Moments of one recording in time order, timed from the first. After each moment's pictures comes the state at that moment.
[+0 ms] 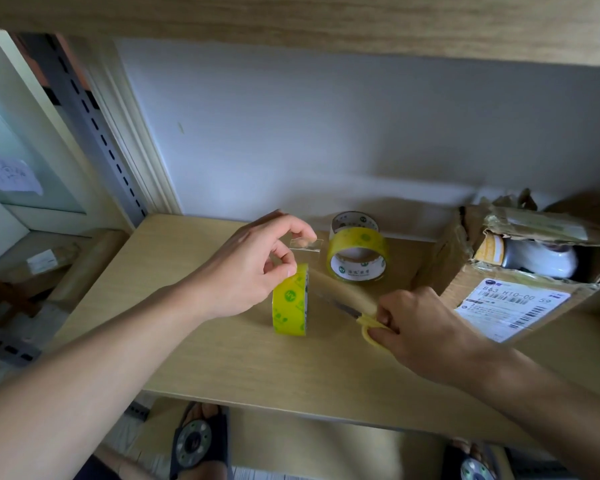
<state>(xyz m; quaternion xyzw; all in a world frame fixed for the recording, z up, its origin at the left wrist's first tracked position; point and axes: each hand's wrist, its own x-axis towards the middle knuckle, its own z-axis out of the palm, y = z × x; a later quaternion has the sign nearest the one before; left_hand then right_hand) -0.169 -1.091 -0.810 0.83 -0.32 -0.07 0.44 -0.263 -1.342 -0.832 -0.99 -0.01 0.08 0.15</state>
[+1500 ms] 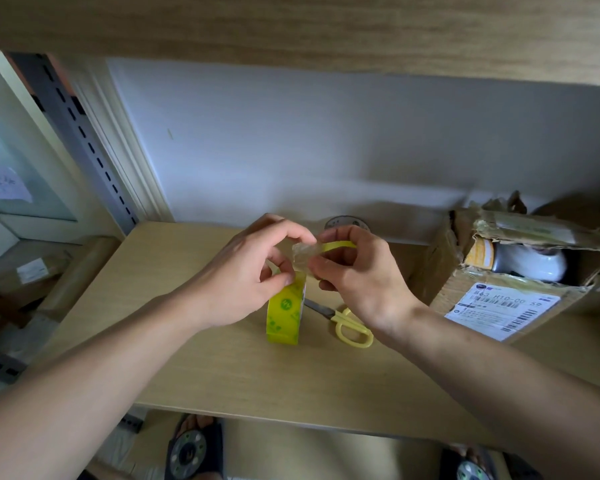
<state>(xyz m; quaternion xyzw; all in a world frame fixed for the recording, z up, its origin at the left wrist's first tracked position) -0.169 -1.099 -0.810 0.82 -0.34 -0.06 0.45 -0.219 -1.284 -0.809 -0.74 0.08 -0.03 0.67</state>
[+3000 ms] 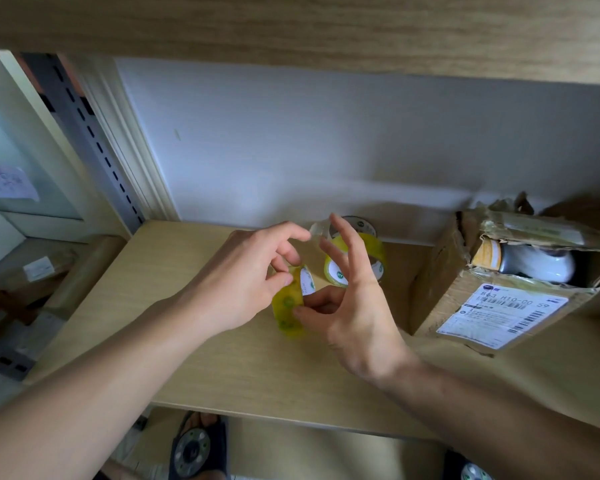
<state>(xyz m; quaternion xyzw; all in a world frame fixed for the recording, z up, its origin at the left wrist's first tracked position) -0.183 -1.100 -0.795 0.90 -0.27 -0.01 0.34 -0.245 -1.264 -0.841 -0.76 -0.02 -0.06 0.64</state>
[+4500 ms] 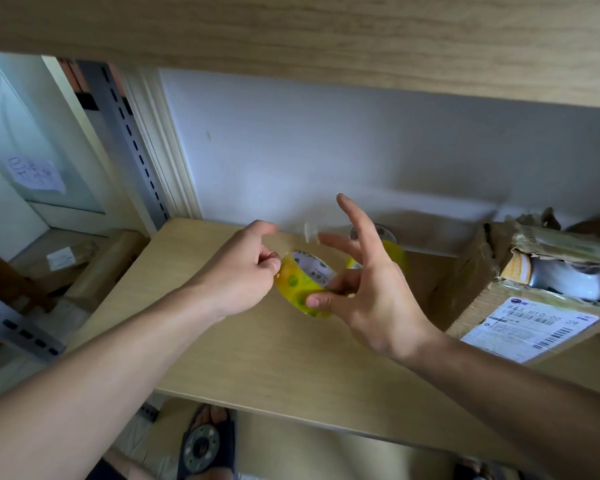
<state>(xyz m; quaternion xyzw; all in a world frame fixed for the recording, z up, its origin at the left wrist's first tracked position) -0.175 -1.074 -0.798 0.88 -0.07 -0.12 0.45 -0.228 -1.272 -0.811 -0.83 -0.11 -0.05 0.54</state>
